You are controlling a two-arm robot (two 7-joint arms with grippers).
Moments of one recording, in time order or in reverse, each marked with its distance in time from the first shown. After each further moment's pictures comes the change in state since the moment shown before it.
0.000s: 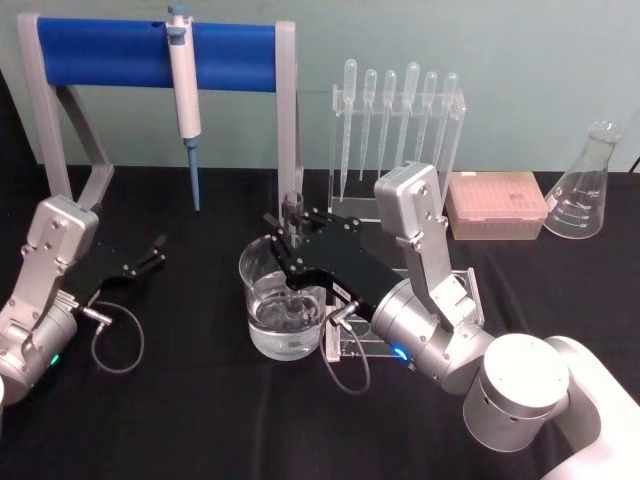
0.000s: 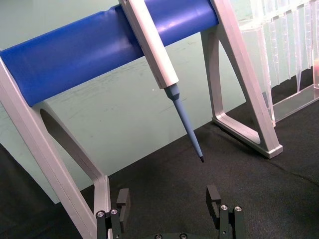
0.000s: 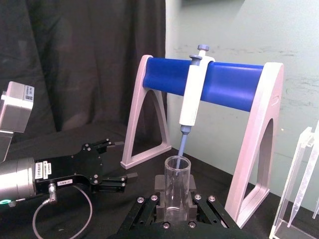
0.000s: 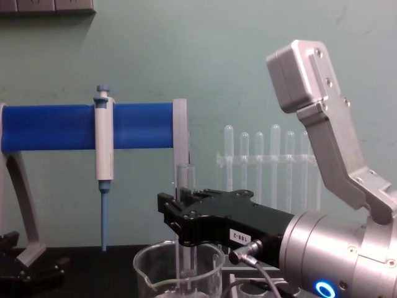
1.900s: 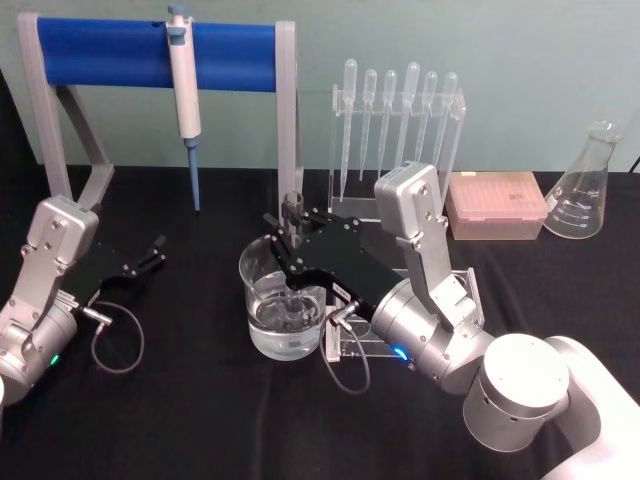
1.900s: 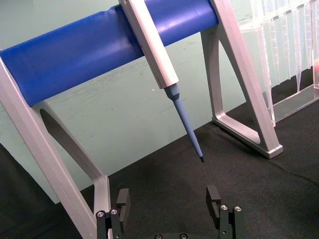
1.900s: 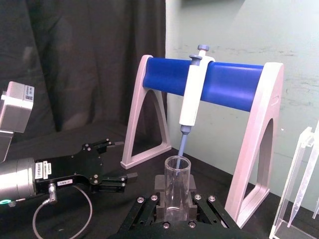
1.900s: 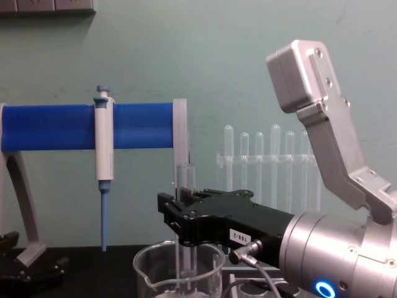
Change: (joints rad) left arm 0.000 0.000 0.000 0.000 0.000 0.000 0.000; right arm 0.000 0.000 0.000 0.000 0.000 0.000 0.000
